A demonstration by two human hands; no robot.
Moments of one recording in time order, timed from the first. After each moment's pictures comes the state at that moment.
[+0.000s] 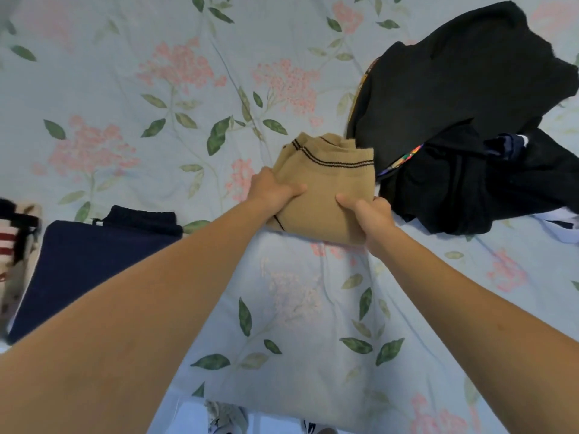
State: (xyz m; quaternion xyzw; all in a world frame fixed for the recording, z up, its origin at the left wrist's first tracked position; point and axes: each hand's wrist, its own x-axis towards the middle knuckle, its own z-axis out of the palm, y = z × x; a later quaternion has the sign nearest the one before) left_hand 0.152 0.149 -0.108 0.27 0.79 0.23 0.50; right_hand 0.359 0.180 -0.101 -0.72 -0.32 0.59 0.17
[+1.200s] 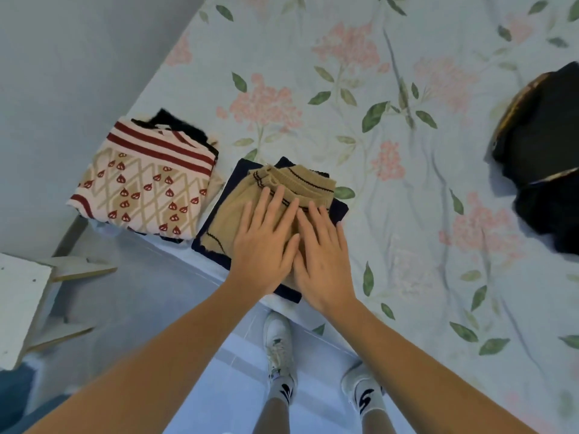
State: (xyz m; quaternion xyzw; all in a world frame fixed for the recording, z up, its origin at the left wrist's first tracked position) left_hand -0.003 -0.171 -0.071 0.58 0.81 0.04 0.11; right_hand 0.136 -0.109 -0.077 -0.38 -0.88 0.28 0.06
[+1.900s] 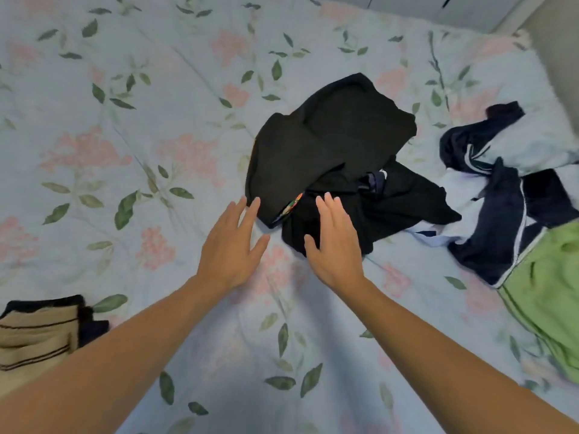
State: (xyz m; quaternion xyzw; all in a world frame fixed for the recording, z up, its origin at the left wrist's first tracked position) left_hand 0.259 0.155 -0.032 0.66 0.69 0.14 0.25; right_hand 0.476 0.193 -0.023 -0.62 -0.76 0.17 0.11
